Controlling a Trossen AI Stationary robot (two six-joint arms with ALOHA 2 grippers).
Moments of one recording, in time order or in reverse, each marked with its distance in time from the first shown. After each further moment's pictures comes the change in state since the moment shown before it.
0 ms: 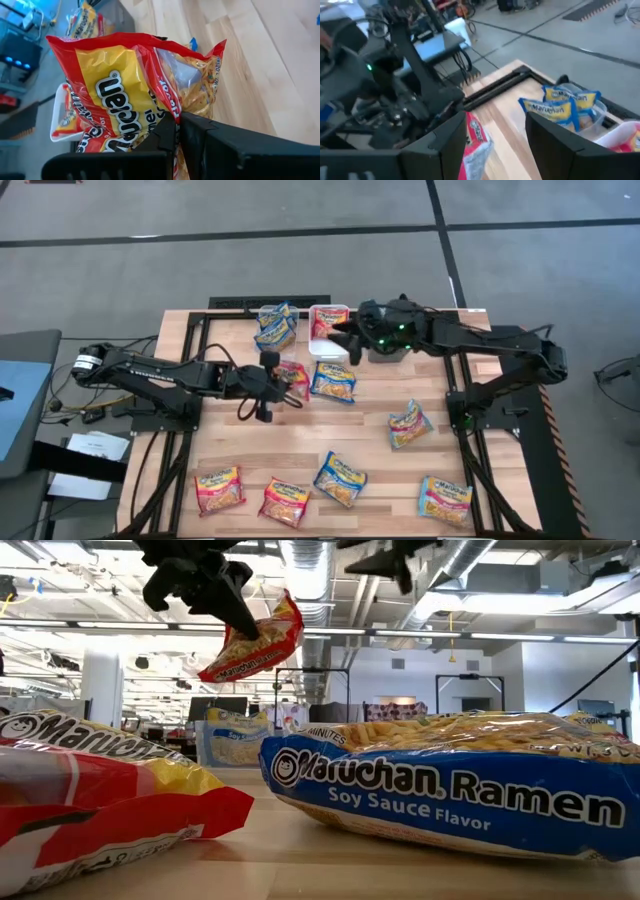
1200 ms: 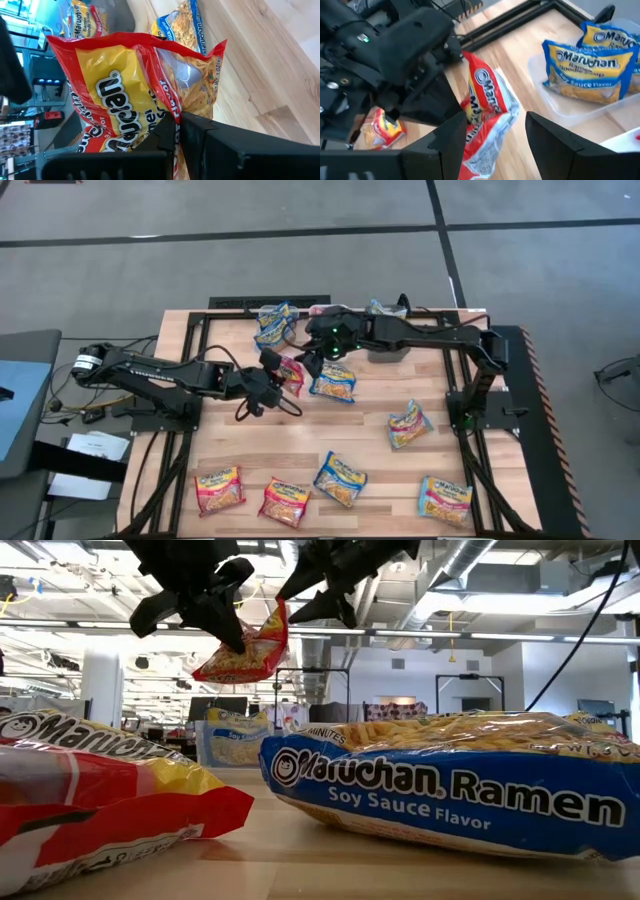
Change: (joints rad) left arm 0.000 0.000 0.000 -0.099 -0.107 0.298; right arm 0.009 0.444 0.404 -0.307 -0.139 -0.021
